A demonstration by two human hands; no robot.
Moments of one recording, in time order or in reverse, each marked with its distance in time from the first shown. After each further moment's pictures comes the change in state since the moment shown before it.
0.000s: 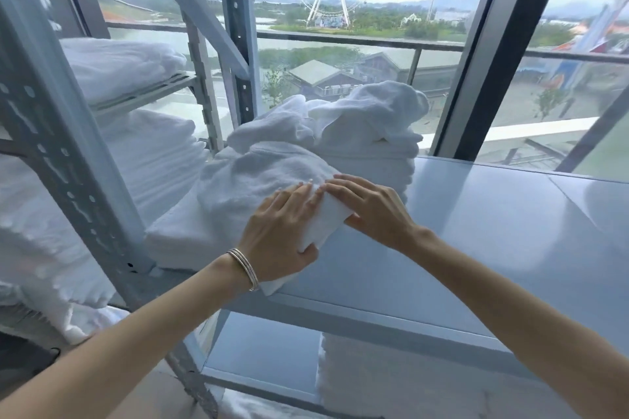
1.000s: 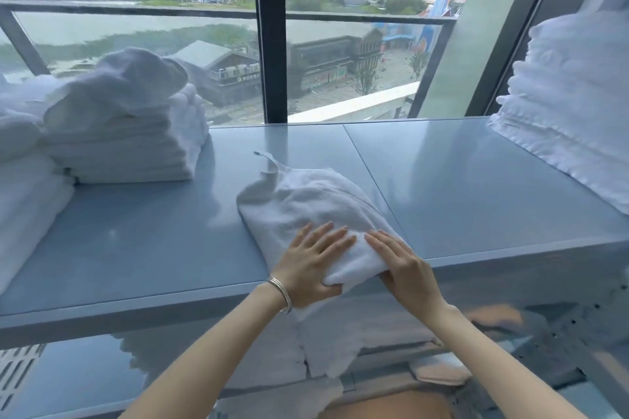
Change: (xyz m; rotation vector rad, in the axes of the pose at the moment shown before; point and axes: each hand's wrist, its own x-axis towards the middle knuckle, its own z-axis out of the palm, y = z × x) left_hand 0.104 0.411 0.151 -0.402 -0.221 0.440; right_hand -0.454 0.101 -0.153 -0.123 0.038 0.734
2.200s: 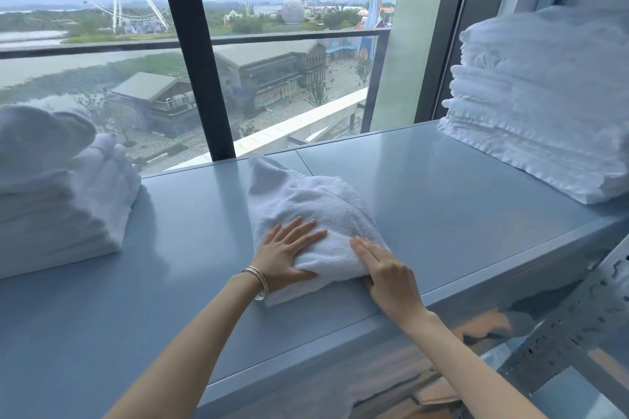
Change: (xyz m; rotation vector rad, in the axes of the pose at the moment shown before) left_hand 0.124 -0.084 0.027 -0.167 -0.110 0.028; right_hand 0.052 0.050 0.013 -0.159 -0.035 0.286
